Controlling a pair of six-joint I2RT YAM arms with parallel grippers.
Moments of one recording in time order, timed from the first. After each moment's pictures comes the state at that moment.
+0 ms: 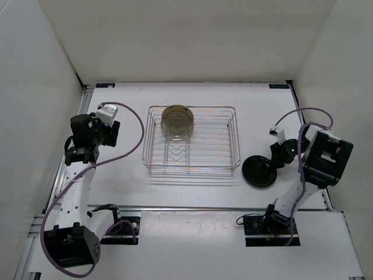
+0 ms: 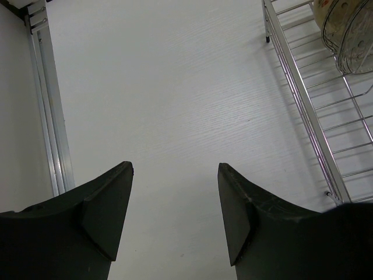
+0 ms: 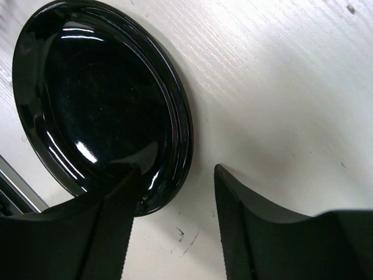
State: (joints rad) left arm 0.13 0.97 0.86 -0.40 0.26 0.42; right arm -0.44 1.81 1.11 -1.03 -0.59 -1.16
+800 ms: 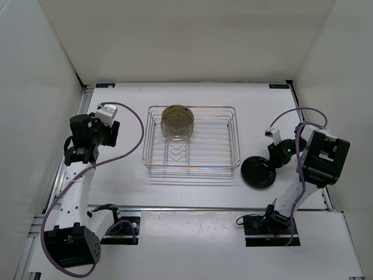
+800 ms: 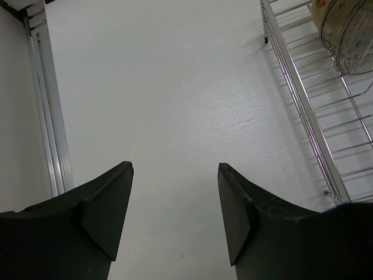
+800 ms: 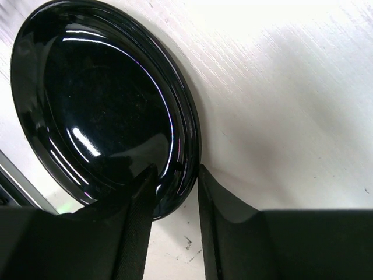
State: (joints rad) left arm 0.14 0.97 0.86 -0.40 0.27 0.42; right arm -0.38 1.81 1.09 -1.03 -0.56 -1.15
